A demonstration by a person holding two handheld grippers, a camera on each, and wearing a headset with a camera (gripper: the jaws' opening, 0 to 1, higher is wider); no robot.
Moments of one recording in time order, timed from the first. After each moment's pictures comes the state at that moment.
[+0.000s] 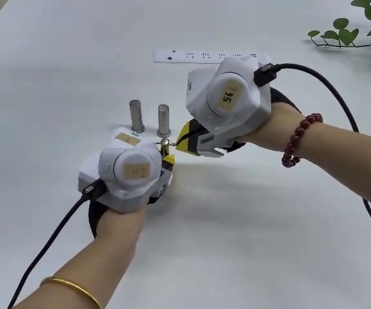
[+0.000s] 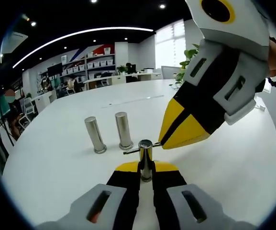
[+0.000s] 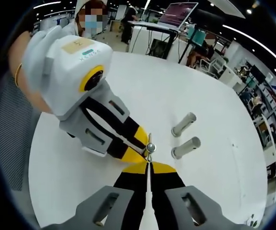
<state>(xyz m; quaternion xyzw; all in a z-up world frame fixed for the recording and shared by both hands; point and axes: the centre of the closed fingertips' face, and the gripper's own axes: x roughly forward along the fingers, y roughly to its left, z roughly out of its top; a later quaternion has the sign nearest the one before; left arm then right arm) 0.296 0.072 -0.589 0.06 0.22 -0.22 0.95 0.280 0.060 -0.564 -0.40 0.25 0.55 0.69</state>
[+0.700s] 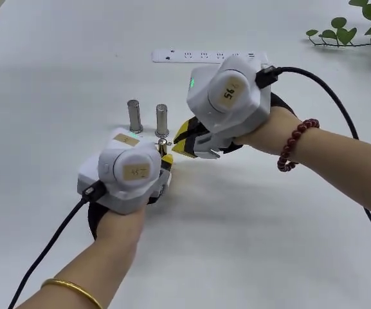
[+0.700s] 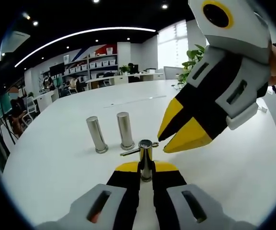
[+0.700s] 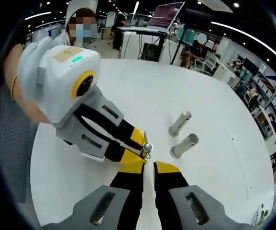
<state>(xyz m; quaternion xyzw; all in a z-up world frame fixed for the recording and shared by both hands) 0.297 0.073 -0.589 0.06 0.21 -0.21 0.95 0.284 0.057 -0.564 -0.35 0.26 0.54 0.72</state>
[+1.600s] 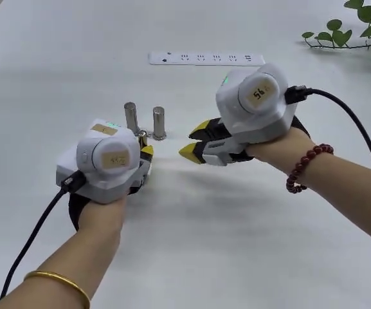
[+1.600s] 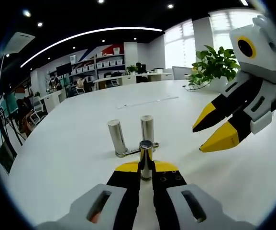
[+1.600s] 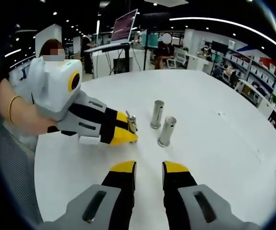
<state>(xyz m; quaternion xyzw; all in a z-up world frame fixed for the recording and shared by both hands) 0.313 0.105 -0.582 0.06 0.21 -0.18 0.96 0.293 0.037 -0.562 -0.22 0.28 0.47 0.81</state>
